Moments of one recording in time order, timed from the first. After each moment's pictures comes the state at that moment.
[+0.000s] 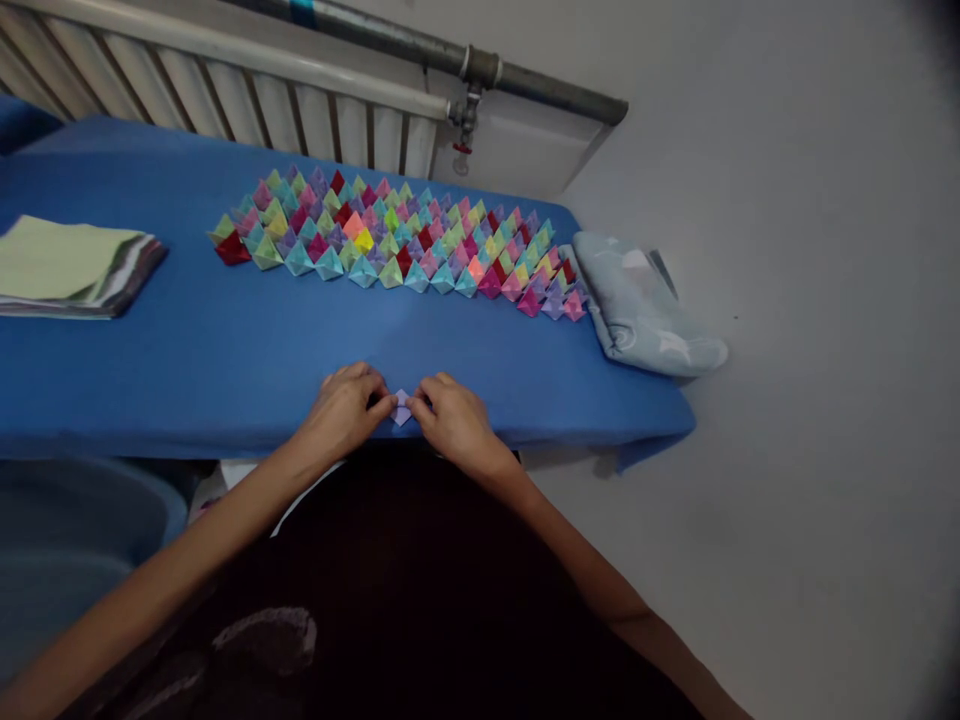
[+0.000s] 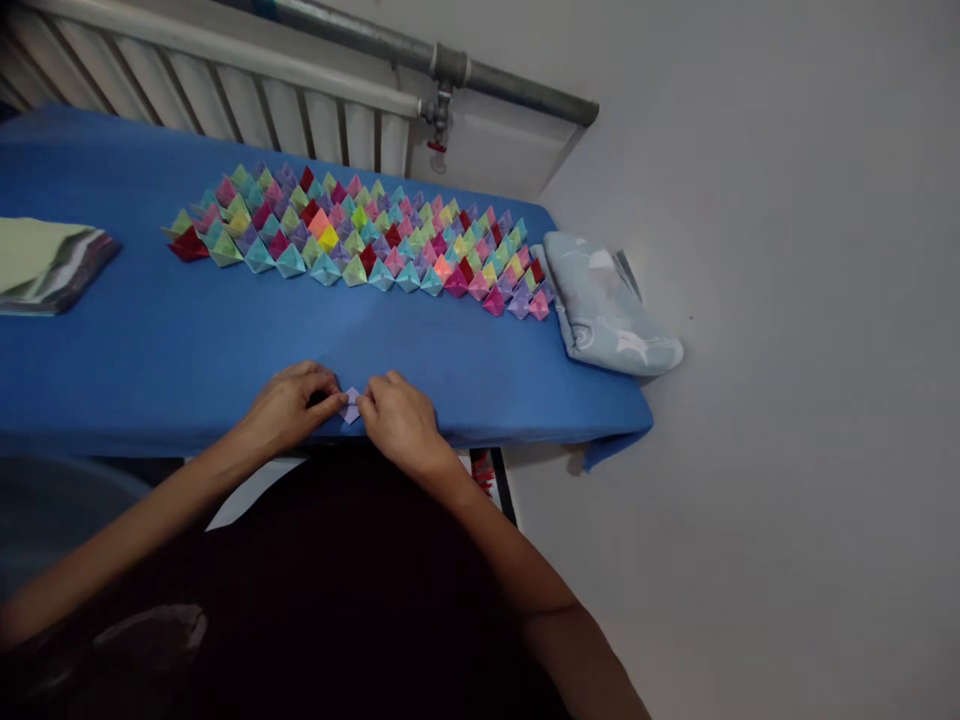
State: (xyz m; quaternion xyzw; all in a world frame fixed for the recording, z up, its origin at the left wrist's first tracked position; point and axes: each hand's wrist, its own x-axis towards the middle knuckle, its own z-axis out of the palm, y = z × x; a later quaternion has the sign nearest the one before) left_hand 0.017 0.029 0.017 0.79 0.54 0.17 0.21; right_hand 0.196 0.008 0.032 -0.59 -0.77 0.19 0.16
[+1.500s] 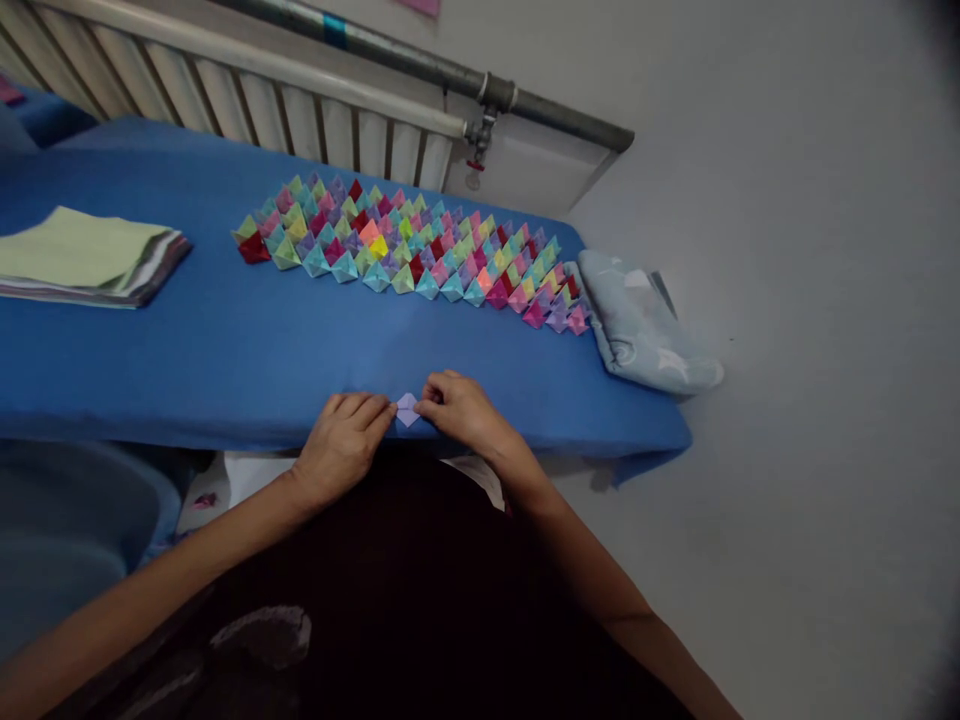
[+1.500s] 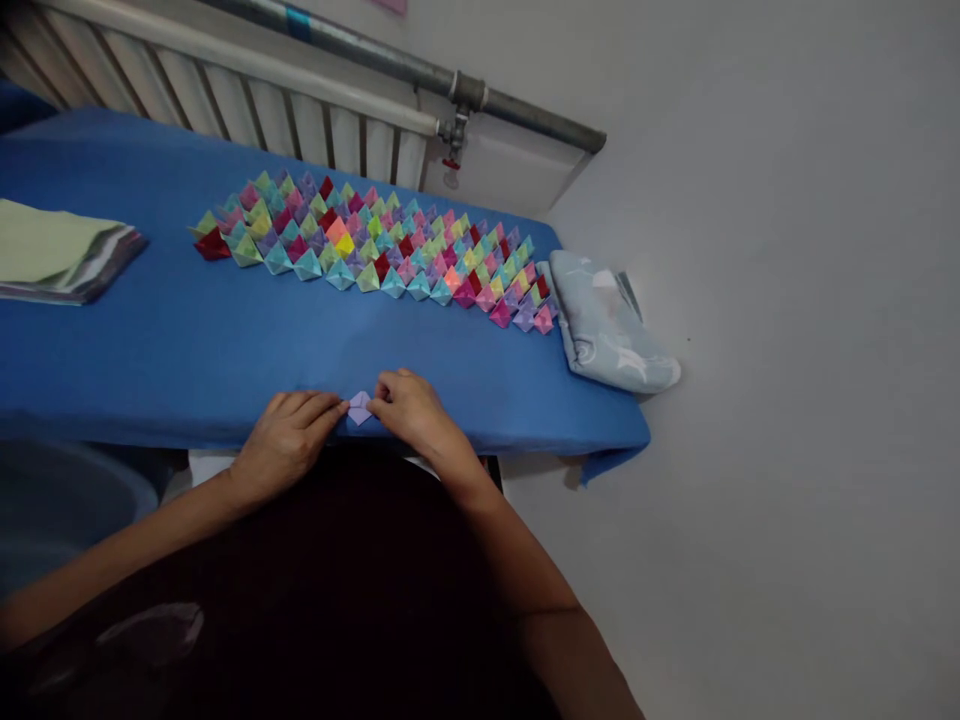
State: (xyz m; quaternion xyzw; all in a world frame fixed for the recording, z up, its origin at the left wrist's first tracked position) left_hand 0.005 -0.016 -0.005 0.88 0.37 0.26 -0.14; right_hand 0.201 0.030 0.043 -0.56 -0.76 0.30 0.14
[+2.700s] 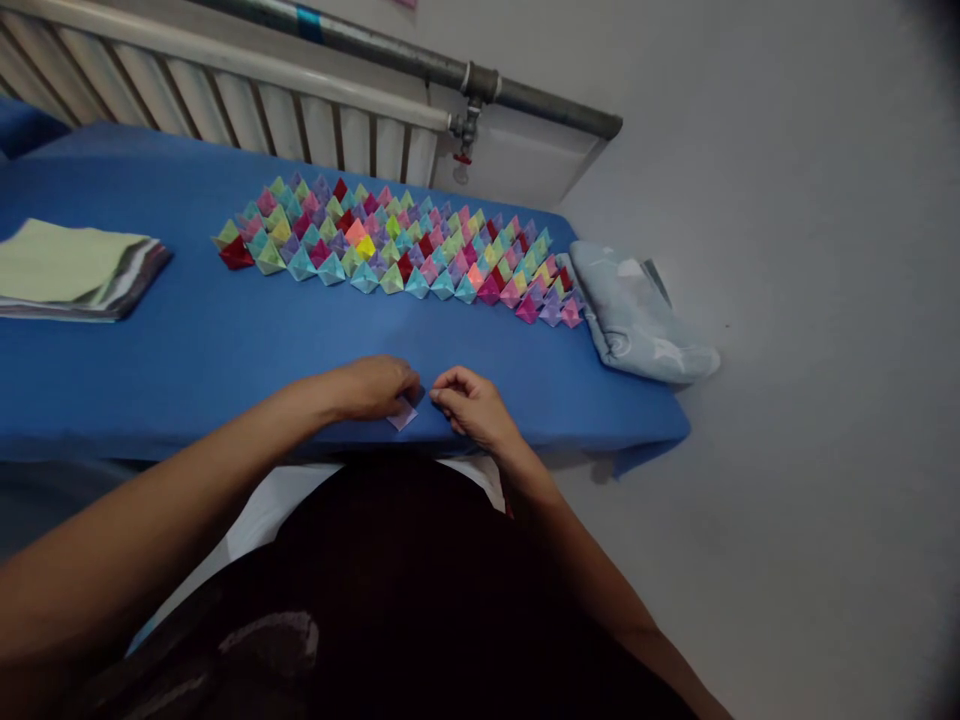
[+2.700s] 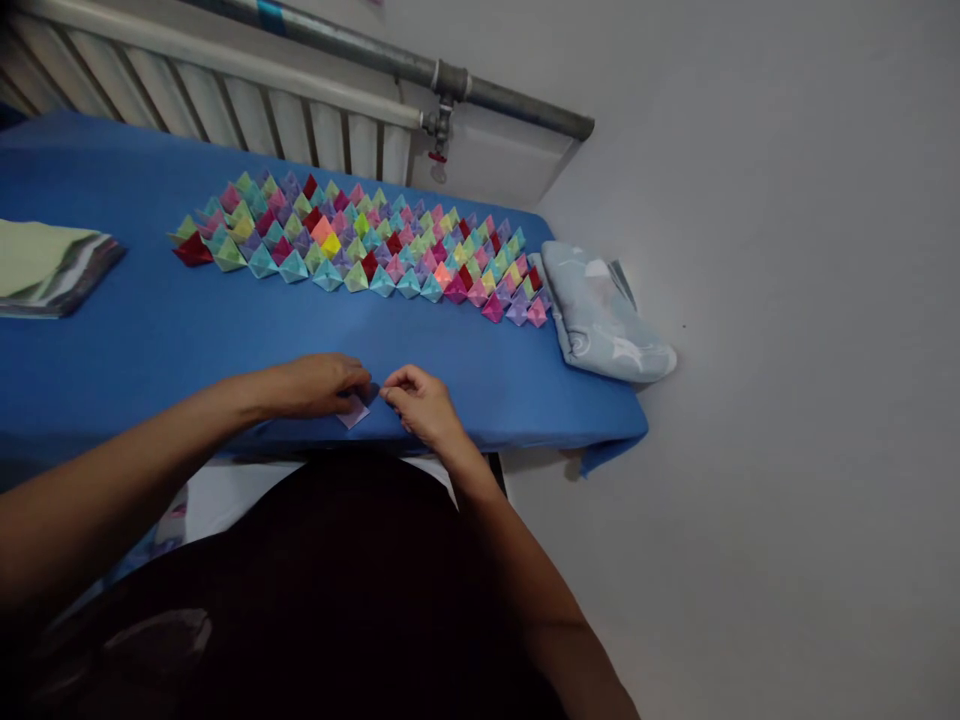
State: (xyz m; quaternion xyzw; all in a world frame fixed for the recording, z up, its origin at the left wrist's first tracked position) left_hand 0.037 0.077 0.055 0.90 0.36 -0.01 0.23; right_hand 0.219 0.023 0.031 -0.55 -0.49 0.57 0.37
